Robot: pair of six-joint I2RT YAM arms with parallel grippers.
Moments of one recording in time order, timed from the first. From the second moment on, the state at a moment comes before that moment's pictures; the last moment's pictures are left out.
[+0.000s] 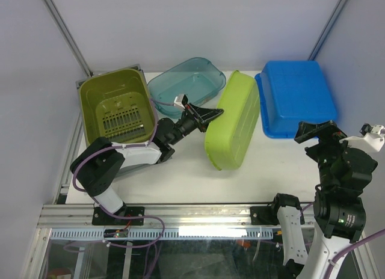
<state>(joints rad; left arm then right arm) -0.80 1.65 0.80 1.20 0.20 -1.76 -0.20 0.48 1.26 -0.96 0.05 0.55</state>
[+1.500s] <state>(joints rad) -0.82 1.36 0.93 0.04 0.02 -1.07 -0.17 0.44 1.05 -0.96 -0.12 0.59</state>
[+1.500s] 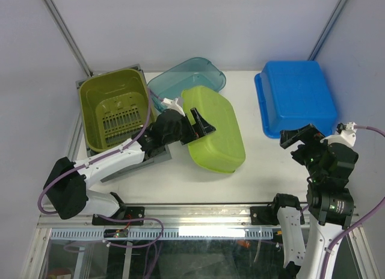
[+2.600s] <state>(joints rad) -0.89 1.62 1.40 -0.40 0.17 -0.57 -0.17 0.44 1.02 -0.93 -0.17 0.60</state>
